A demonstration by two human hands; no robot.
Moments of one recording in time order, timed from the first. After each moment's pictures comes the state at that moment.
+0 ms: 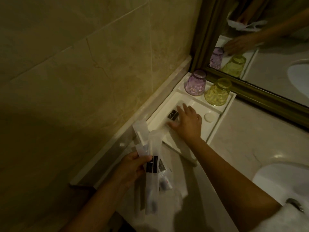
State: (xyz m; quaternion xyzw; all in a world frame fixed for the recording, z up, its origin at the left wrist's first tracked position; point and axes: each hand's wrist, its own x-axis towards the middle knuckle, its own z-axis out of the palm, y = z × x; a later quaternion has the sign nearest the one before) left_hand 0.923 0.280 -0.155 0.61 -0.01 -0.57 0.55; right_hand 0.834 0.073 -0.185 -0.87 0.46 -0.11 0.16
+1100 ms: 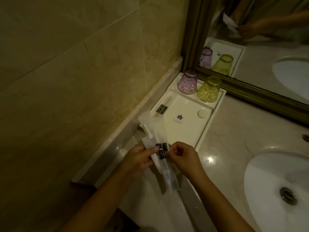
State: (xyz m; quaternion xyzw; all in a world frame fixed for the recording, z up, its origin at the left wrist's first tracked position) left_hand 0.908 0.260 -0.153 0.58 -0.05 -0.57 0.58; right_hand 0.772 0.185 -0.130 -0.68 0.48 -0.14 0.53
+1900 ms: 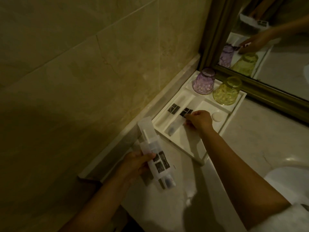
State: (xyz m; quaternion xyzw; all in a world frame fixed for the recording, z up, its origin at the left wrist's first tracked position) left_hand 0.933 0.286 -0.172 0.62 0.02 -0.57 0.54; right_hand 0.835 0.050 -0.175 -0.56 0.60 -0.18 0.55
